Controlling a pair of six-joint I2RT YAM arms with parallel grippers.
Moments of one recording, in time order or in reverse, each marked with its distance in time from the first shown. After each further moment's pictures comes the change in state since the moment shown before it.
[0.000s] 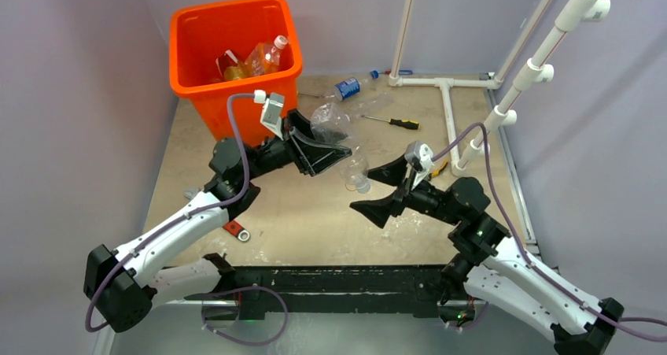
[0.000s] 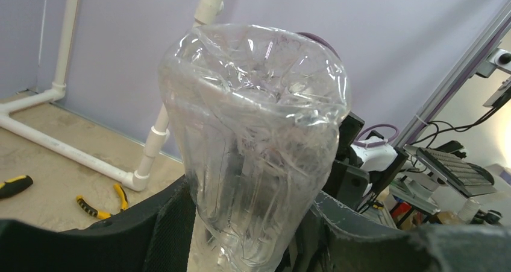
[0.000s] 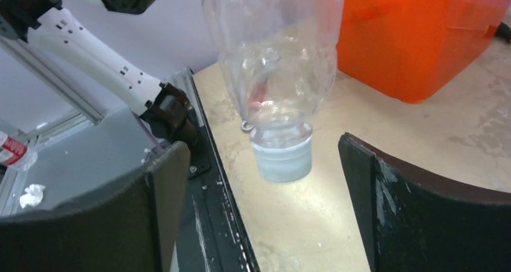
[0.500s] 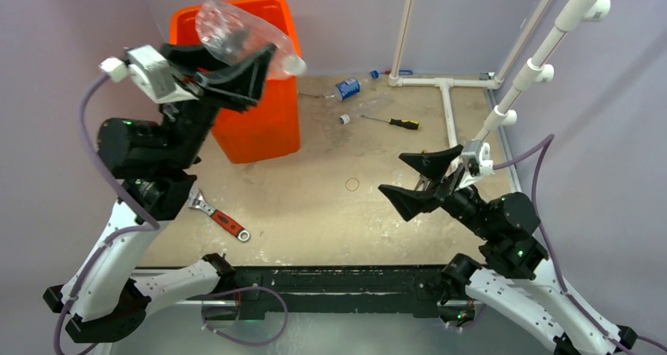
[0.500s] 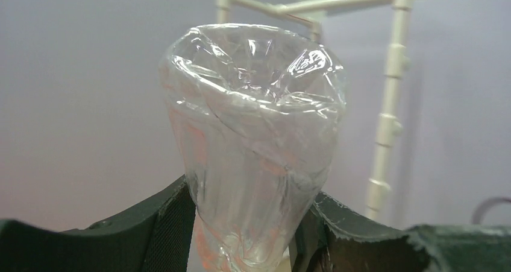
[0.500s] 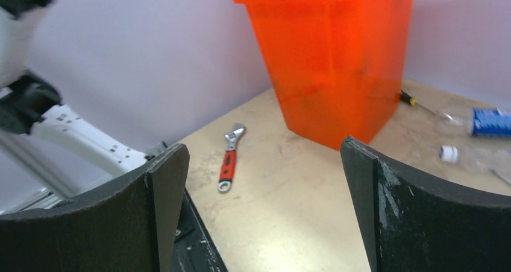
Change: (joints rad) left arm 0.000 -0.074 0.628 -0.494 -0.483 0.588; right arm 0.003 -0.193 0.162 -0.181 0.218 -0.018
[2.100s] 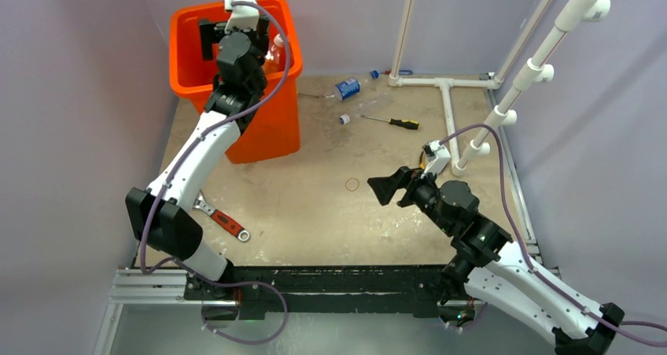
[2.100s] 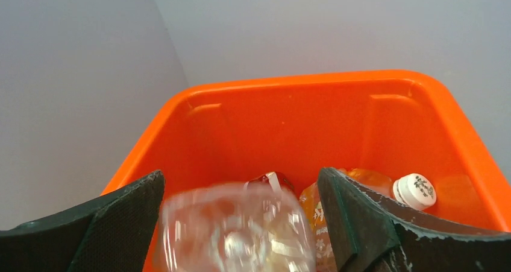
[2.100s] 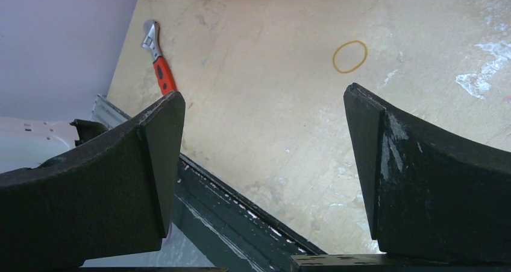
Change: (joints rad) left arm 0.317 0.584 0.125 0.008 -0.861 0.455; right arm 0.000 0.134 -0.194 -0.135 0.372 0.320
